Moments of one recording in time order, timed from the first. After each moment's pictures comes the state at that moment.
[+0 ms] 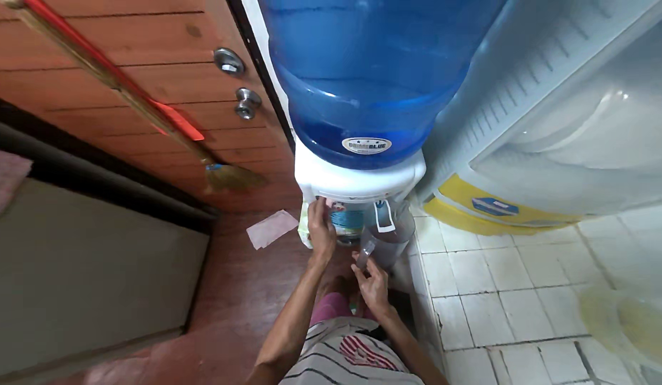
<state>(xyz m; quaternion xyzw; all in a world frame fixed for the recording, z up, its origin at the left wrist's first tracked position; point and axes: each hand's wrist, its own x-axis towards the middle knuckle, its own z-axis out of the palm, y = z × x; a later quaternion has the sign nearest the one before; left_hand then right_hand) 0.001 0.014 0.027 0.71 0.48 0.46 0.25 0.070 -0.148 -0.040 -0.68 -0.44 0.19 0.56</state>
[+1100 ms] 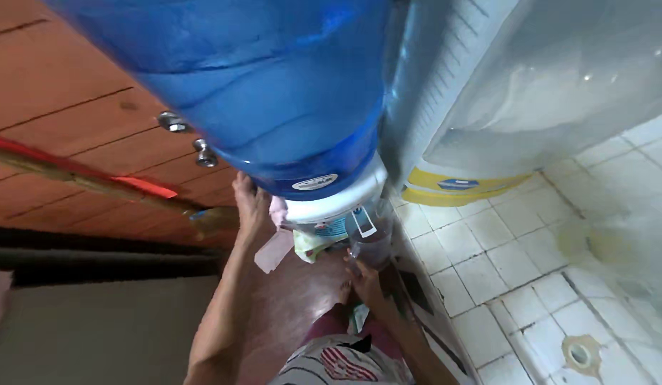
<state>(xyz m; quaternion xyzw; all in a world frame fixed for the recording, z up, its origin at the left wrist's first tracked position) -0.026 0.153 0.164 0.76 0.43 0.37 0.32 0.054 -0.139 -0.022 -0.69 -0.35 0.25 0.59</state>
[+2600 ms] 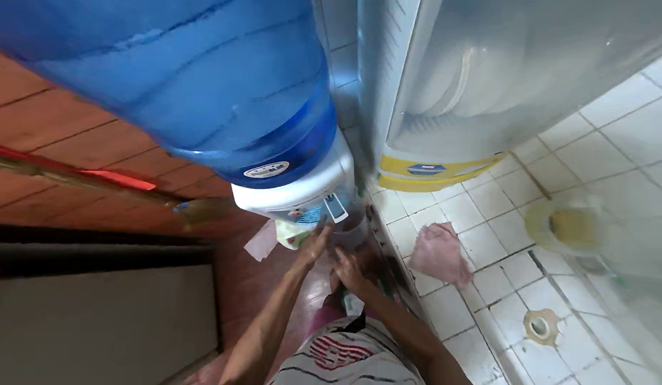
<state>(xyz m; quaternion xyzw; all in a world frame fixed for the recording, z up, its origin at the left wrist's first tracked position) 0.029 -0.026 0.071 0.64 0.47 0.00 0.61 0.072 -0.160 -0.021 -0.73 -0.42 0.22 0.49</state>
